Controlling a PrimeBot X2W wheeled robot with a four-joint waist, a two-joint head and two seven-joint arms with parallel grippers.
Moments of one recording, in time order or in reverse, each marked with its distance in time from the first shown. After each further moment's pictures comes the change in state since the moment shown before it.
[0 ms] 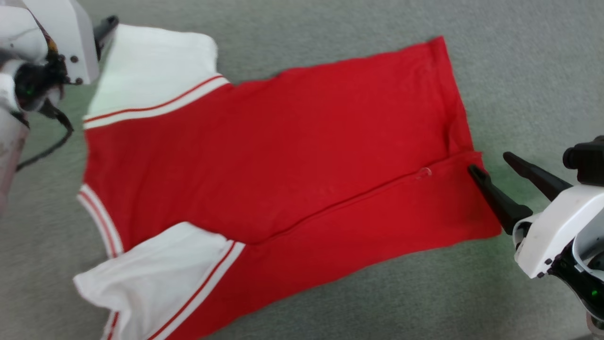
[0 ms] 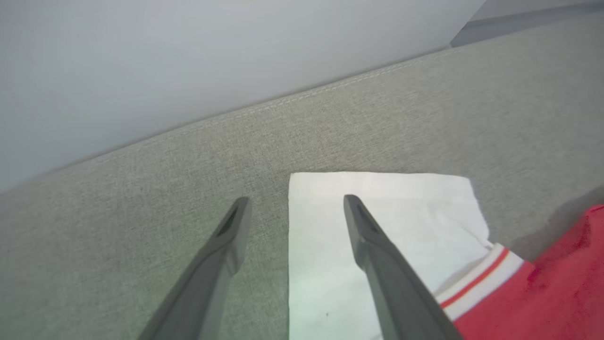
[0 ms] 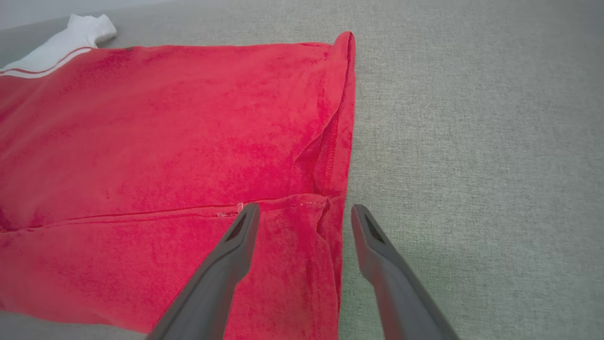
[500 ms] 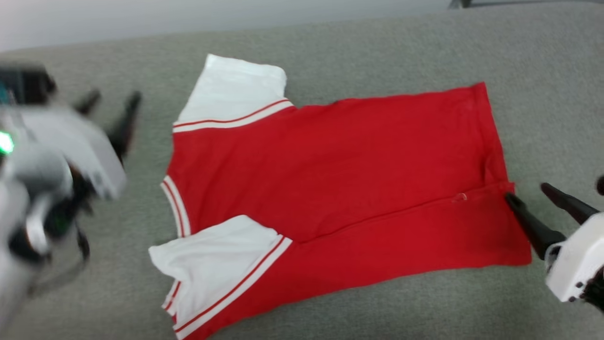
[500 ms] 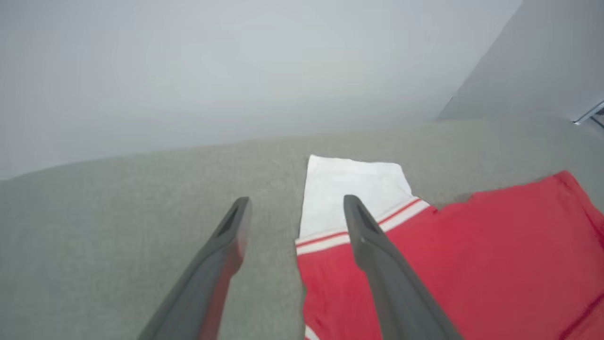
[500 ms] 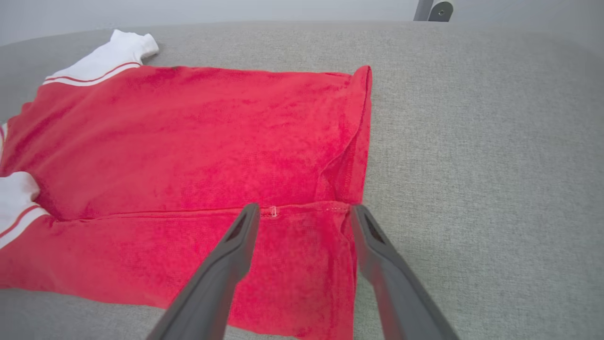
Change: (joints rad) left arm 0.584 0.206 0.173 -0.755 -0.111 0.311 -0.235; right arm 0.128 -0.024 -0.118 -0.044 -0.017 0.000 0.066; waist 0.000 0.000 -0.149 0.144
